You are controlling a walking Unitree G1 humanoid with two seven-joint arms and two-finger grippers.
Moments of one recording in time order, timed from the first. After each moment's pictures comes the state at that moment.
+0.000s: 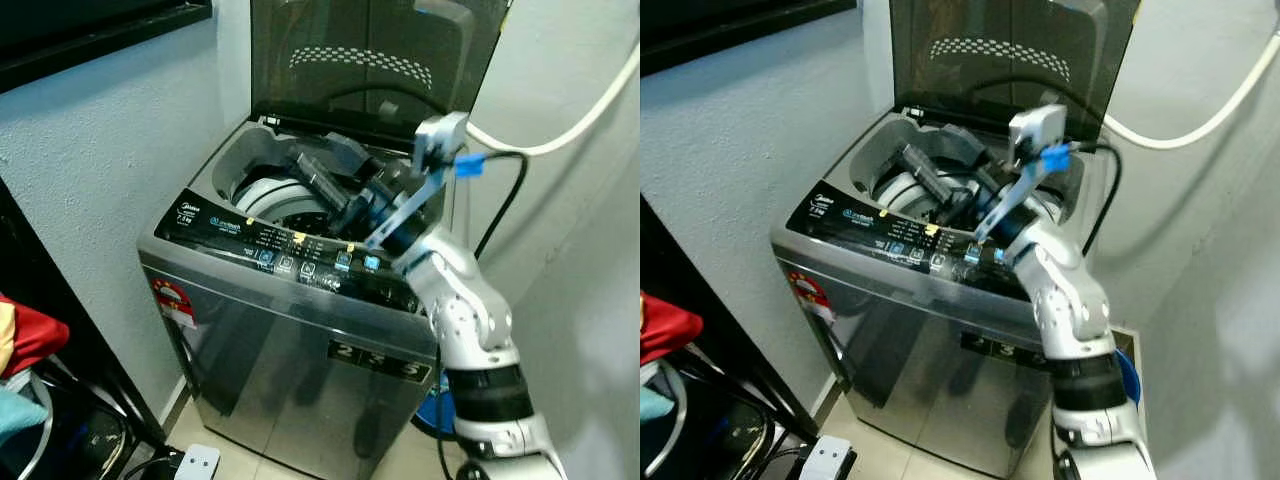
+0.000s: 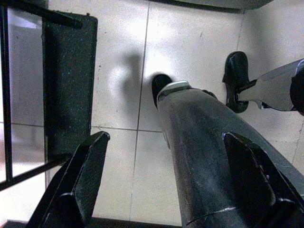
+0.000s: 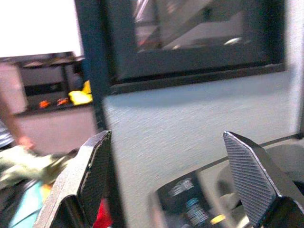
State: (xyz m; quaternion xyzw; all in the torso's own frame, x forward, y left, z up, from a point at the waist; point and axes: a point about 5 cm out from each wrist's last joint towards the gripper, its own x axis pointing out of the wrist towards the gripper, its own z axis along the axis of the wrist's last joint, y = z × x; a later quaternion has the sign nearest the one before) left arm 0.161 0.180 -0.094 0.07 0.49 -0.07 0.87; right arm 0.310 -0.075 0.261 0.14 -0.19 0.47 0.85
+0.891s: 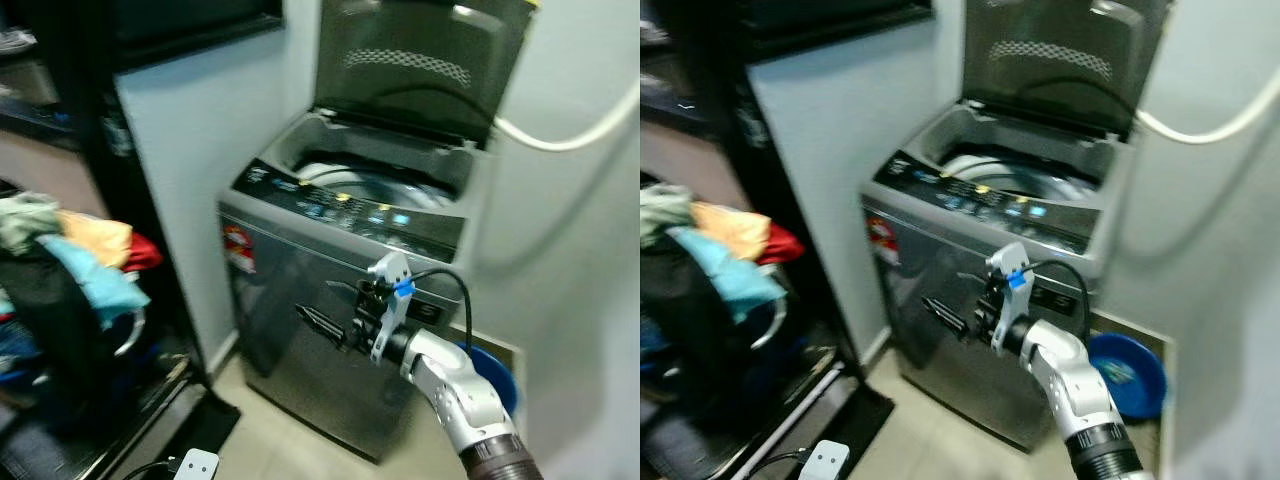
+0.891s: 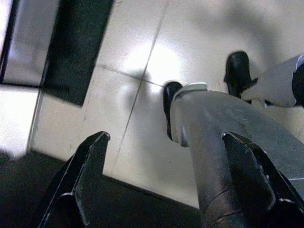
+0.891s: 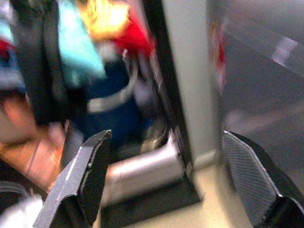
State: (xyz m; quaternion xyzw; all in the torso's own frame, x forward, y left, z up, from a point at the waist) left arm 0.155 0.181 -0.096 0.07 0.50 -0.08 0.86; right arm 0.300 -0.126 0.058 0.07 0.16 0.33 0.93
